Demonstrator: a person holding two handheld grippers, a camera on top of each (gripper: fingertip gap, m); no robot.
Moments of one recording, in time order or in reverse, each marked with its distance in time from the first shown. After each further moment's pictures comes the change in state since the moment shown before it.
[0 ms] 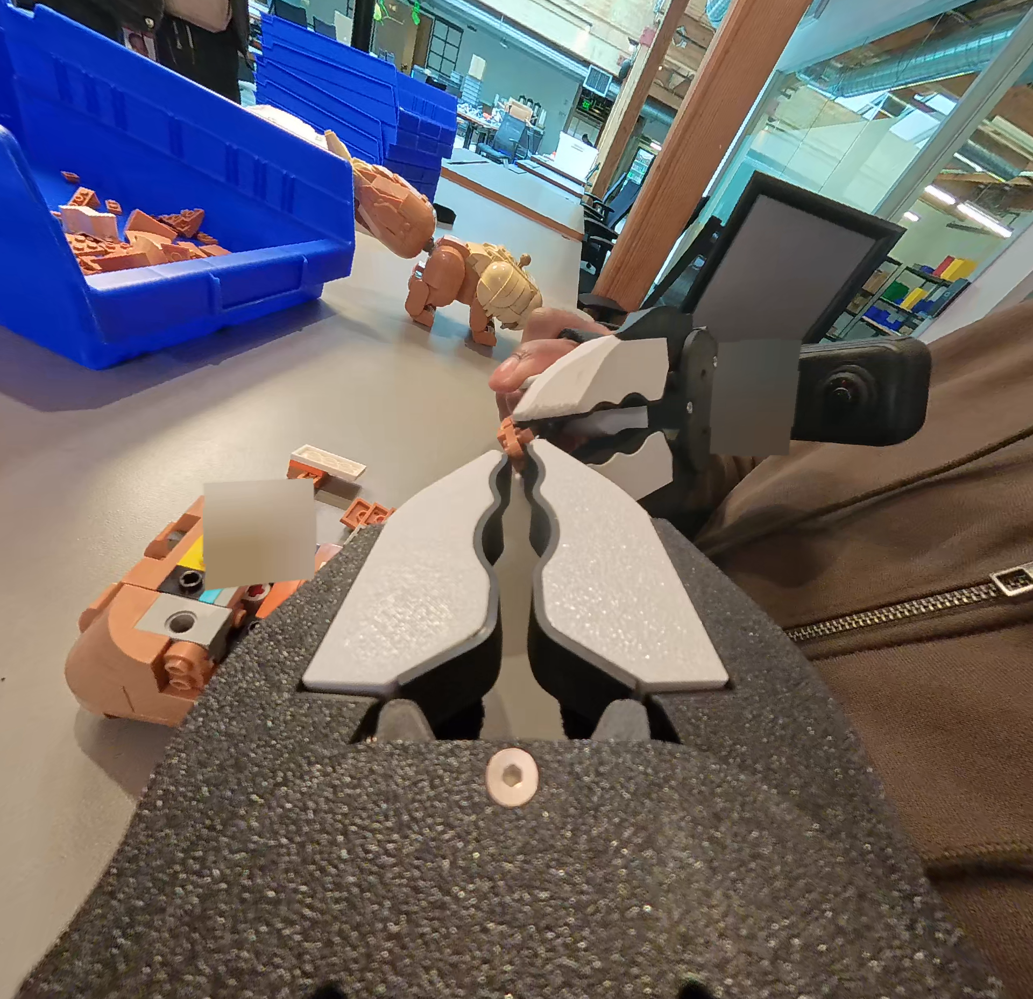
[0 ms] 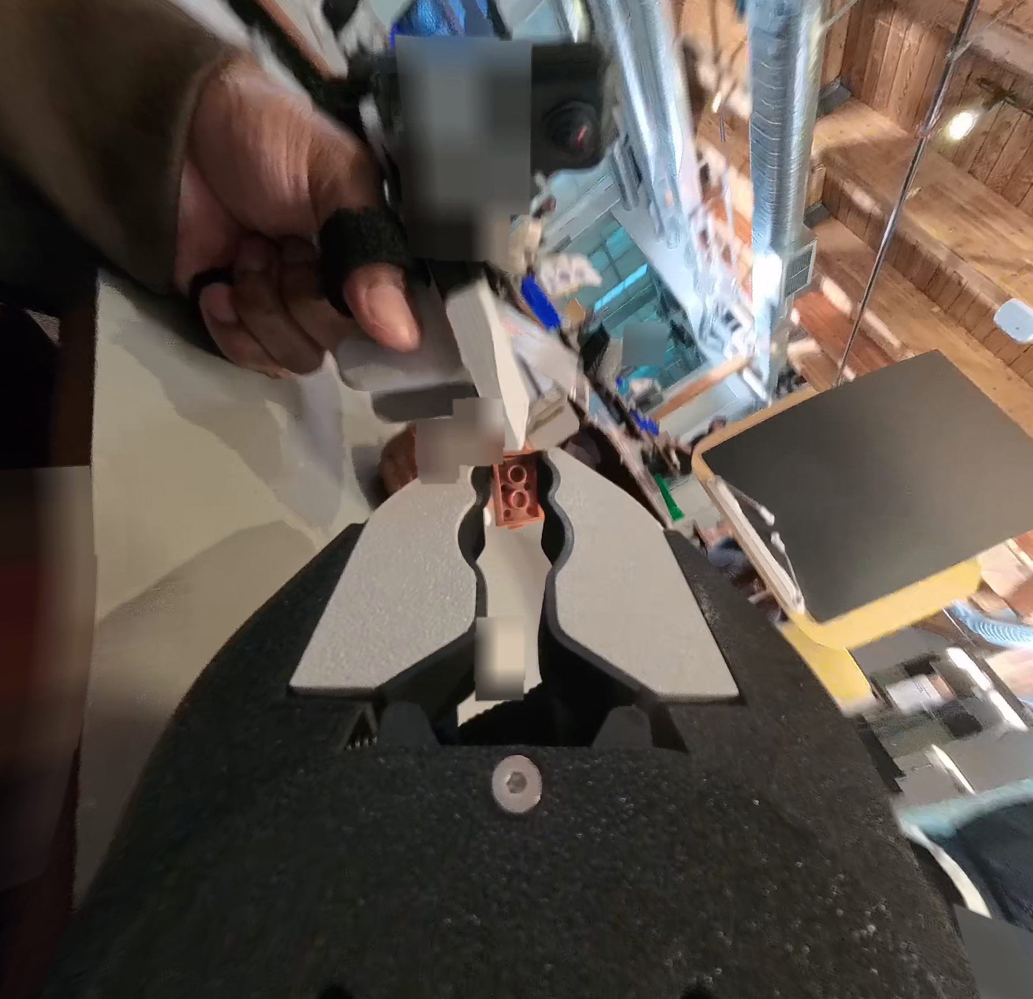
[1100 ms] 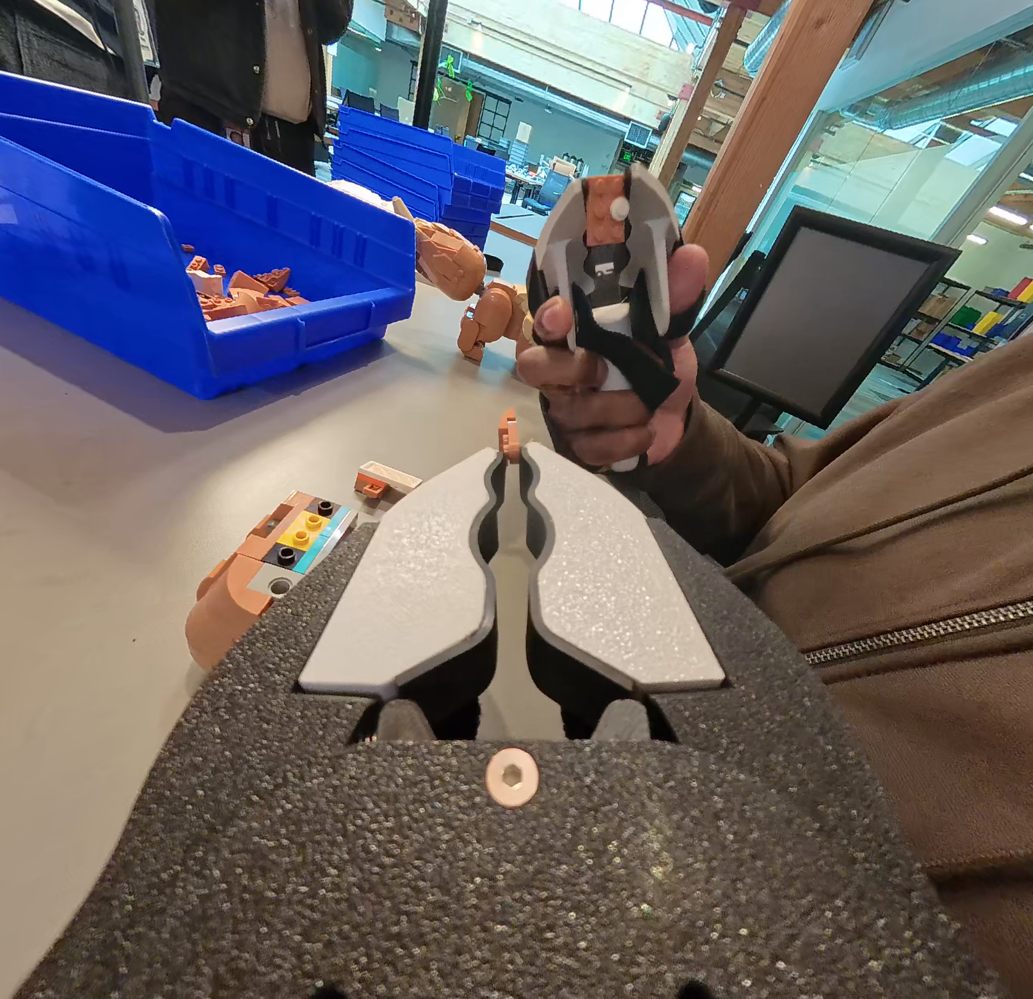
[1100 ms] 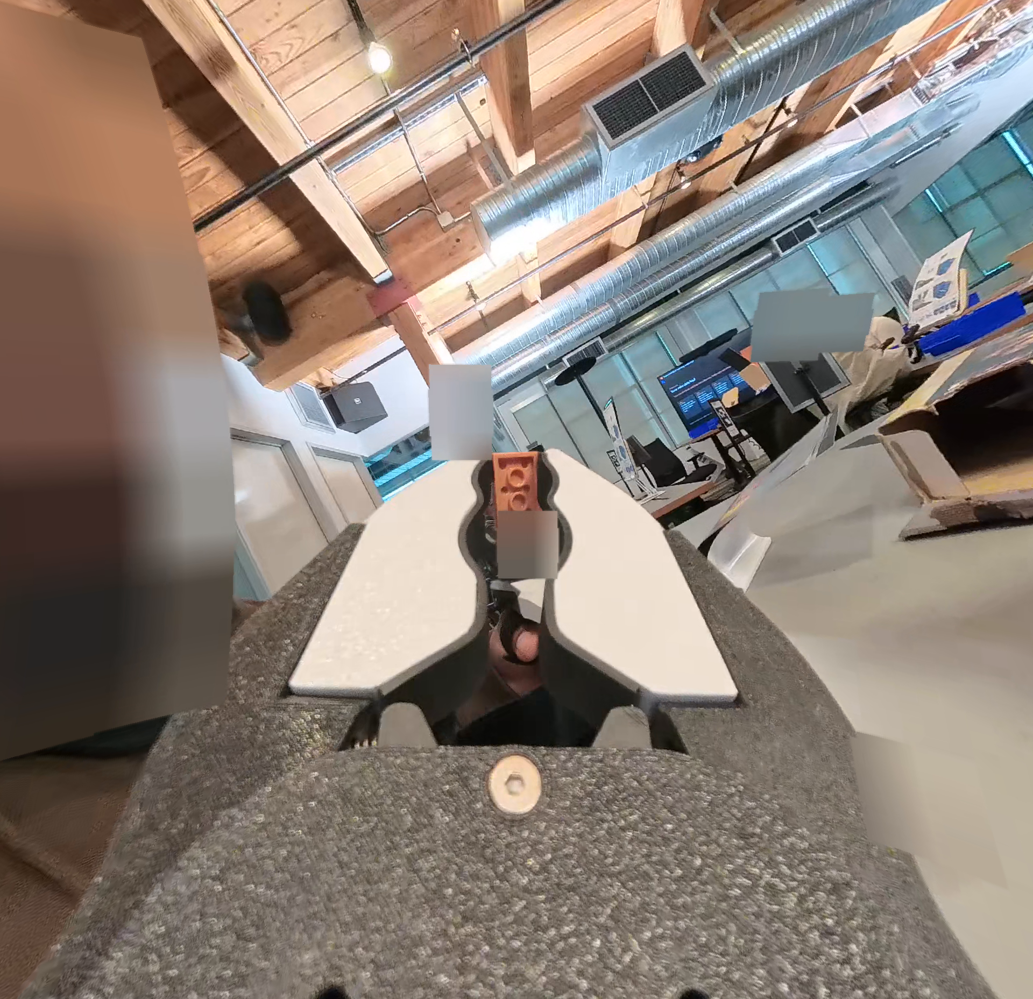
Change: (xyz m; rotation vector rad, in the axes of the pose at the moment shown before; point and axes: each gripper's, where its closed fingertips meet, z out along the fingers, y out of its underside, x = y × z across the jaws) left arm -0.013 -0.010 -0.016 0.081 -0.081 0.056; right arm 0.104 -0.004 -0.035 0.684 -0.320 1.572
